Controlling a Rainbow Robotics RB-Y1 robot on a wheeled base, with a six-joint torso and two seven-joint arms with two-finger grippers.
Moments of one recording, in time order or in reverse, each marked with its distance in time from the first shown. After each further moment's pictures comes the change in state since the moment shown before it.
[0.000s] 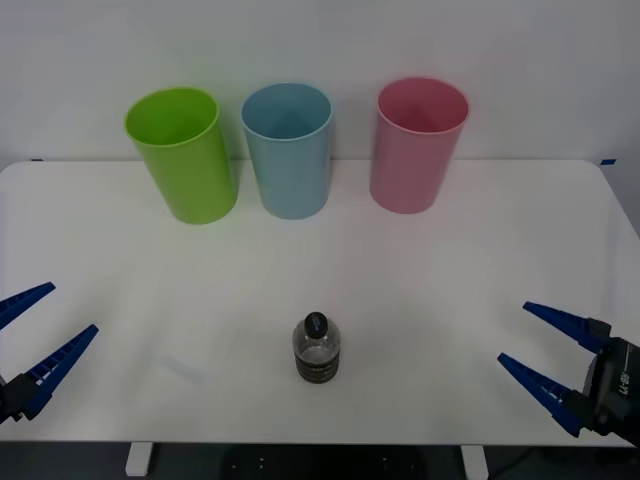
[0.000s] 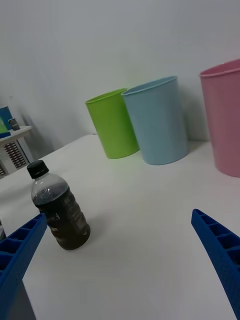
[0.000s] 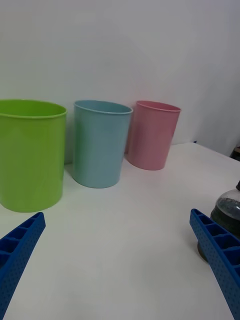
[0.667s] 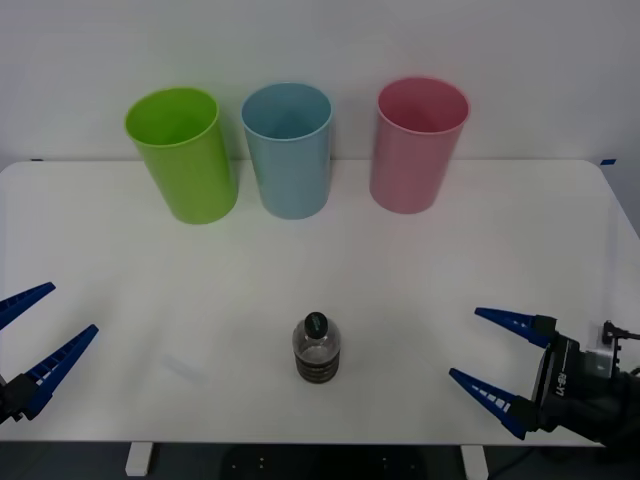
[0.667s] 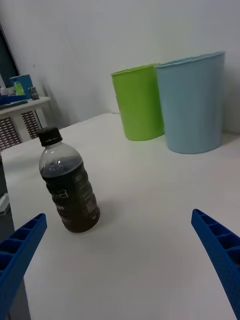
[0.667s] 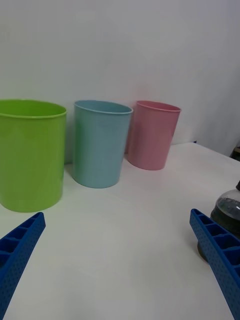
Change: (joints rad) right arm -0.083 -0.002 0.138 0.061 0.078 0.025 0.164; left arm 0.000 0.000 0.000 0.000 0.000 0.000 0.000
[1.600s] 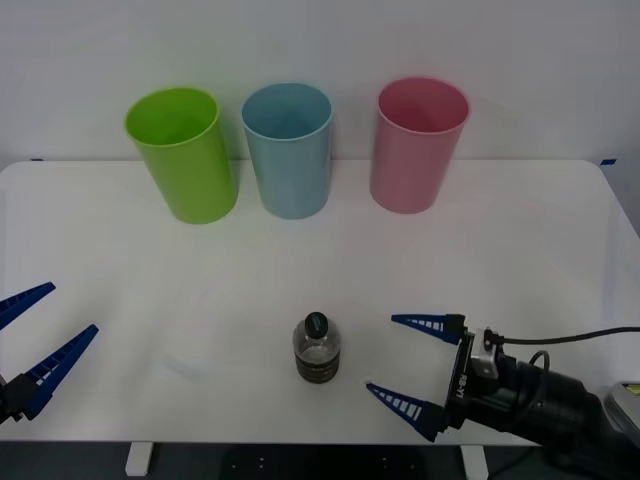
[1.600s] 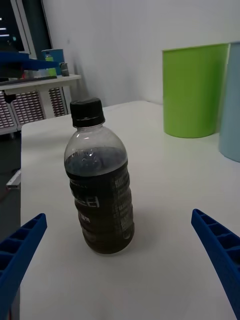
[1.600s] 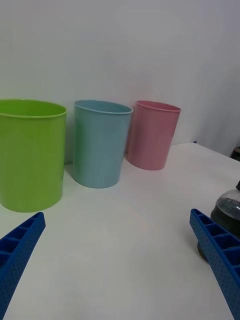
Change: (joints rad) right arm -0.103 -0.008 0.343 -0.001 0.000 0.221 0.160; left arm 0.000 0.000 0.000 0.000 0.000 0.000 0.000
